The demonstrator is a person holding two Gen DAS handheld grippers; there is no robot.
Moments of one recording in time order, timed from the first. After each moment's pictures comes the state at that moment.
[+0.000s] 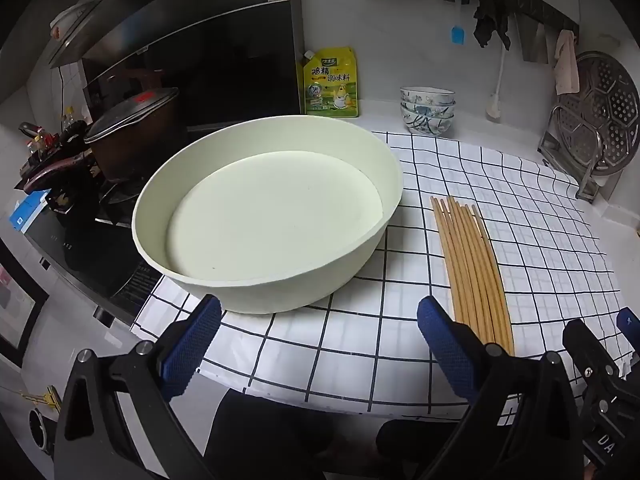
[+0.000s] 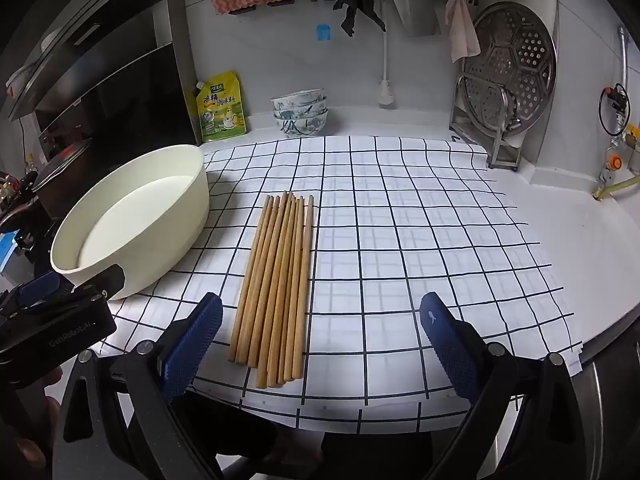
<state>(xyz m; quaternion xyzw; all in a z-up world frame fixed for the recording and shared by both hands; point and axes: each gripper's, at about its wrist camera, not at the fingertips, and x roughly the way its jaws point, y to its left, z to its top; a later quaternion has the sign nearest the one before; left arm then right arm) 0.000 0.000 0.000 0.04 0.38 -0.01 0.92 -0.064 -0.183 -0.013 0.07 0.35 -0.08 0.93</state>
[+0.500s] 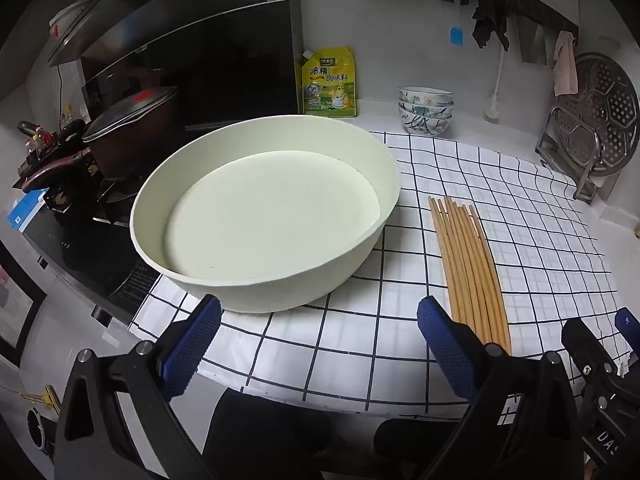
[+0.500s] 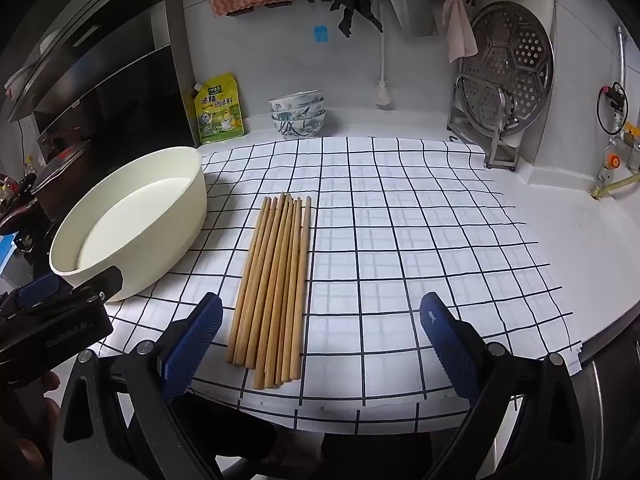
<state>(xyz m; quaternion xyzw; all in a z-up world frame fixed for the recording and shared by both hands) -0.001 -0.001 0.001 0.03 0.38 -0.02 0.92 -0.065 -0.186 -0.012 0.07 0.35 -0.09 0.93</state>
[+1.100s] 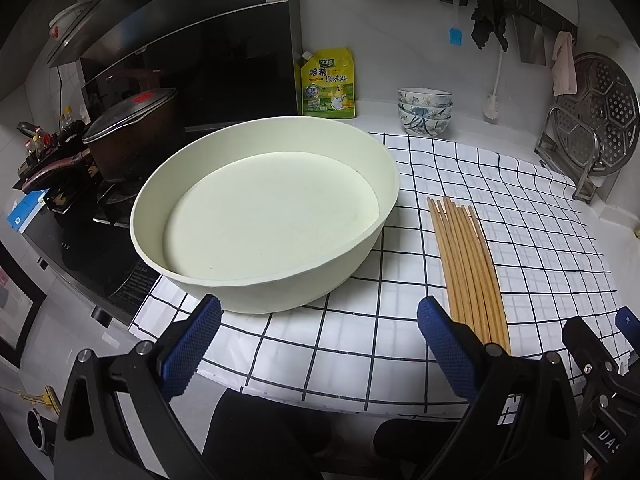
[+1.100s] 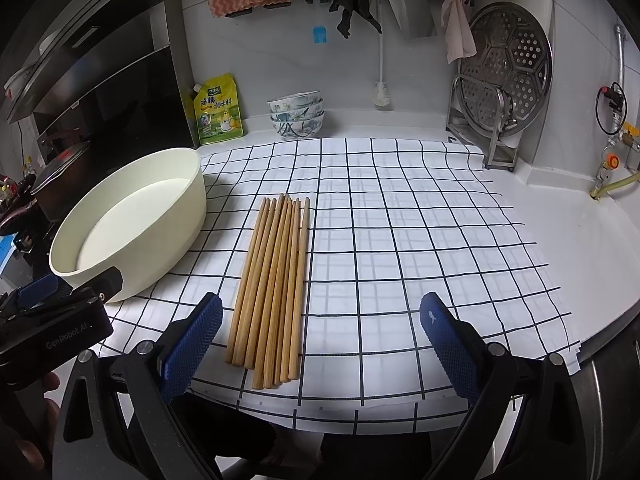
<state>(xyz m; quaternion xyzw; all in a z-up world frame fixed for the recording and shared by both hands) -0.002 -0.001 0.001 0.03 0.38 -0.02 0.92 -0.066 -0.187 -0.011 0.07 0.35 -0.09 0.93</state>
